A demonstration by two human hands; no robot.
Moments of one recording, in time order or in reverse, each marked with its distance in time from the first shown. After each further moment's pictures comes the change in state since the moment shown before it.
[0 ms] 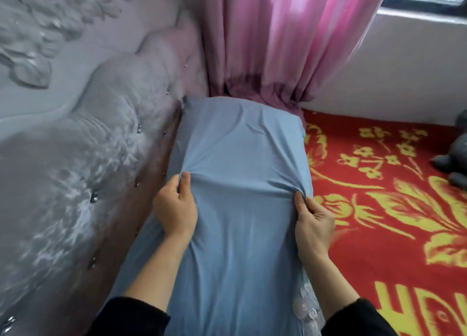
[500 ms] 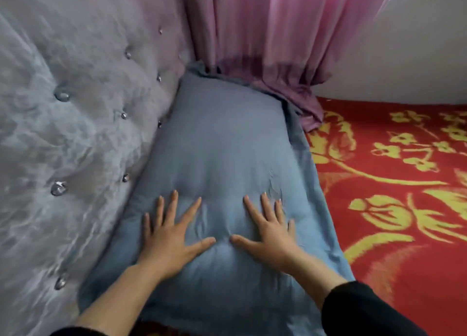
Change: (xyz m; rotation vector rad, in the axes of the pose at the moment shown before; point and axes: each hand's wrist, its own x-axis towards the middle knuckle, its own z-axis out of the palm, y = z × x) left_hand 0.001 -0.217 0.149 0.671 -0.756 0.307; right_hand 0.058 0.218 0.129 -0.865 -0.805 -0.169
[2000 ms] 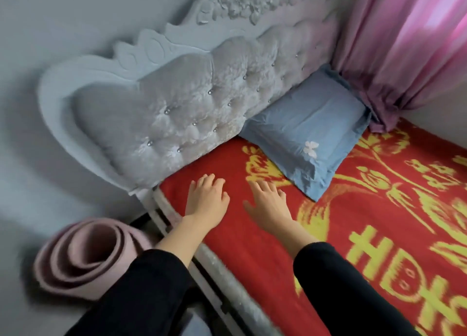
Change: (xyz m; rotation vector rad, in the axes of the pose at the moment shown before) left_hand -0.646 0.287 -0.152 -0.126 0.313 -0.631; right_hand -0.601 -0.058 -0.131 -0.270 -0.164 -0.697
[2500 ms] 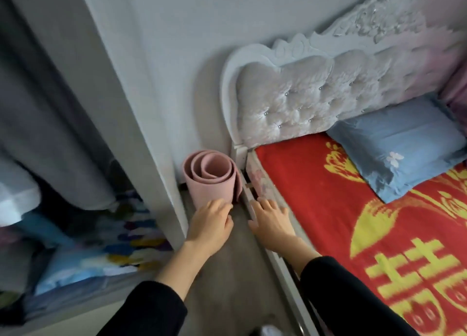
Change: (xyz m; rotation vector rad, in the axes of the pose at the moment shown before) left_hand -0.400 -0.134 -0.087 0.021 0.144 -0.187; right_hand -0.273 -0.225 0.073 -0.200 -0.220 -0.427
